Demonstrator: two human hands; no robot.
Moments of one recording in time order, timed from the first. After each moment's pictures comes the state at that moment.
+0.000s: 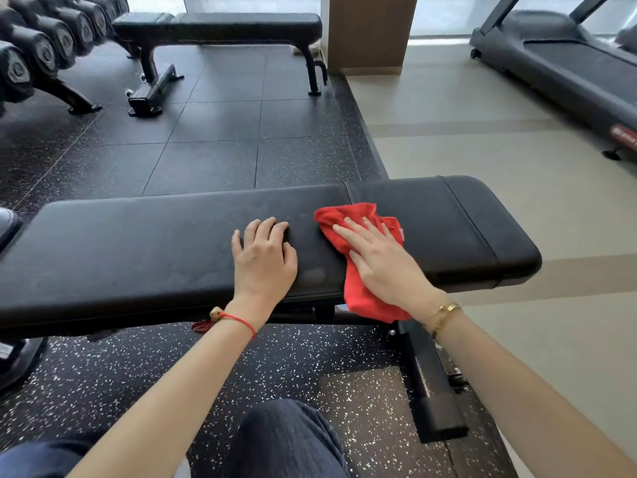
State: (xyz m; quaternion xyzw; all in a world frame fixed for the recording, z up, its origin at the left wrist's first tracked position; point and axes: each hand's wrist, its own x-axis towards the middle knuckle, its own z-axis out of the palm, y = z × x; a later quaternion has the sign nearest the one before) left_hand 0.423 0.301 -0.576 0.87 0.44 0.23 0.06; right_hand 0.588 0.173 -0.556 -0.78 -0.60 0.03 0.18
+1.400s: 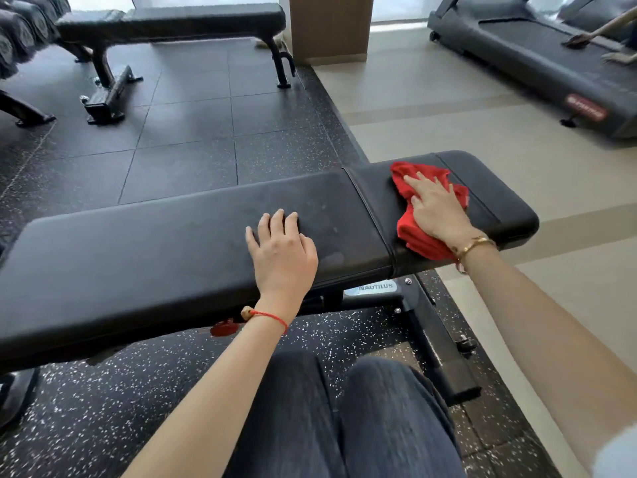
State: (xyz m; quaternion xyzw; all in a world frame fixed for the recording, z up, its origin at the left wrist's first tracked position) left_hand 0.417 0.298 -0.578 0.88 0.42 0.20 0.08; right_hand 0.657 0.178 -0.547 -0.91 -0.38 0.03 0.16
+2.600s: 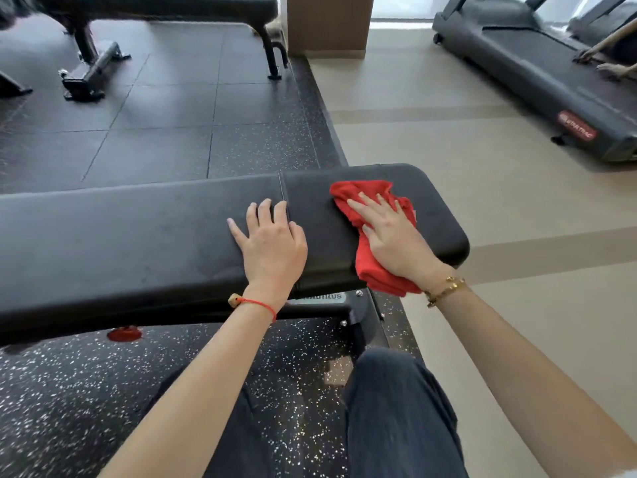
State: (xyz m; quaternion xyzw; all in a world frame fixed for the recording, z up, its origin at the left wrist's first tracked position) left_hand 0.542 0.234 -0.572 0.86 0.46 0.19 0.12; right_hand 0.705 0.118 -0.555 -0.82 -0.54 0.03 0.18
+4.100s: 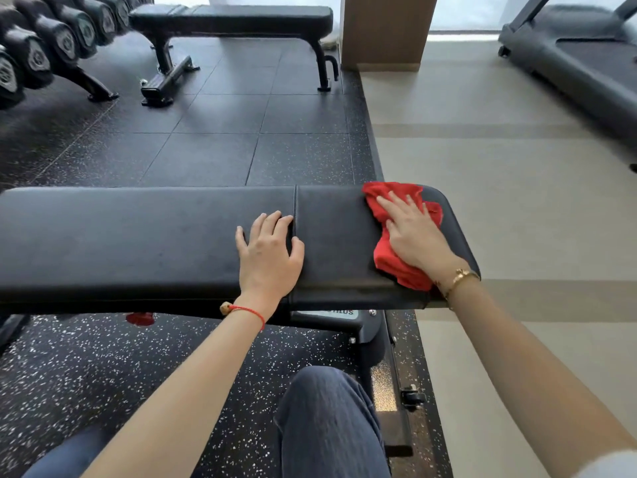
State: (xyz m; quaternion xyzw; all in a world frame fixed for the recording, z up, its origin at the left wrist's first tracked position) left_hand 0.544 0.233 -0.574 0.84 0.48 0.23 0.10; right_hand 0.774 0.141 -0.550 -0.83 -0.54 0.05 0.14
